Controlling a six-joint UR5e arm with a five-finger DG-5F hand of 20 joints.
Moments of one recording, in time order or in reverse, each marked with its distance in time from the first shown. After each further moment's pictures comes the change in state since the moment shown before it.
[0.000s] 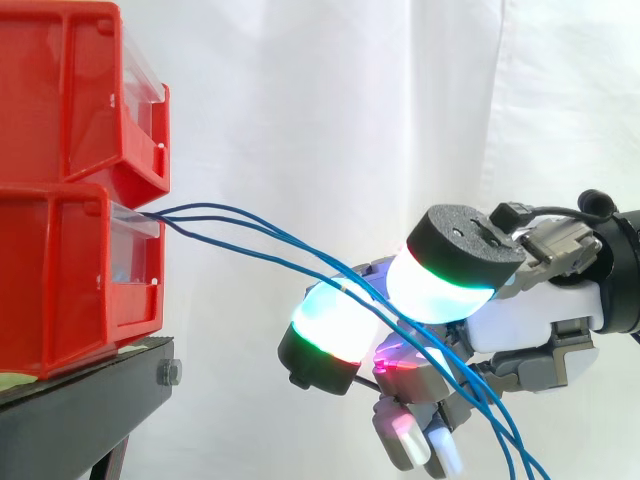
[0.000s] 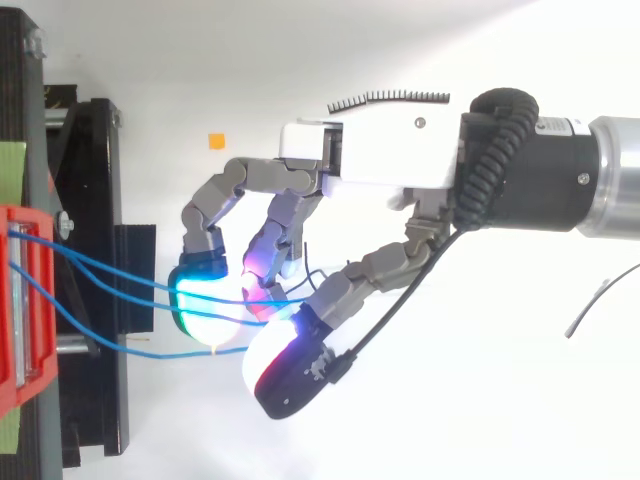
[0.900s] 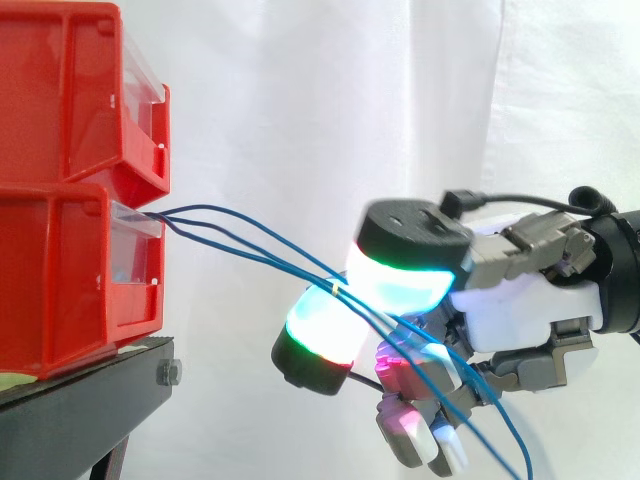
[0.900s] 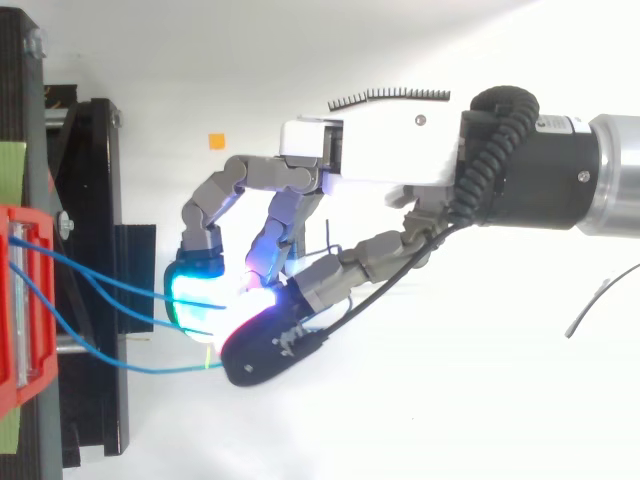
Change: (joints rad) arm -0.002 0.000 0.000 0.000 0.000 0.002
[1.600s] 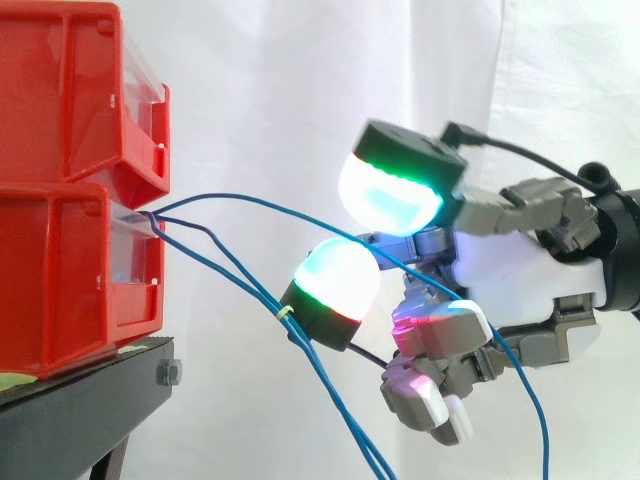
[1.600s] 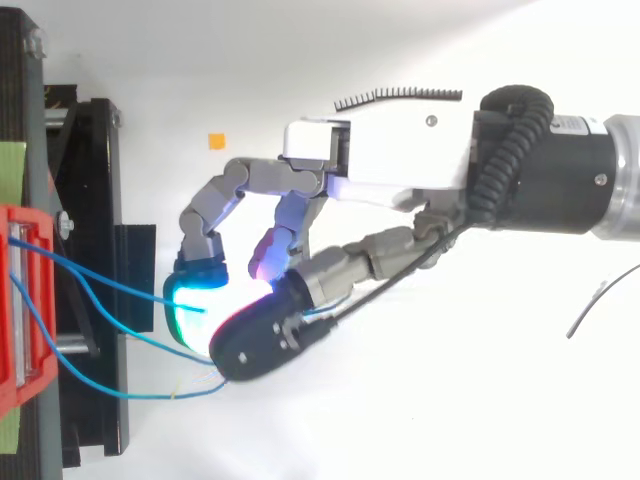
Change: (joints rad) arm 0.005 0.019 0.000 -0.006 0.001 -0.004
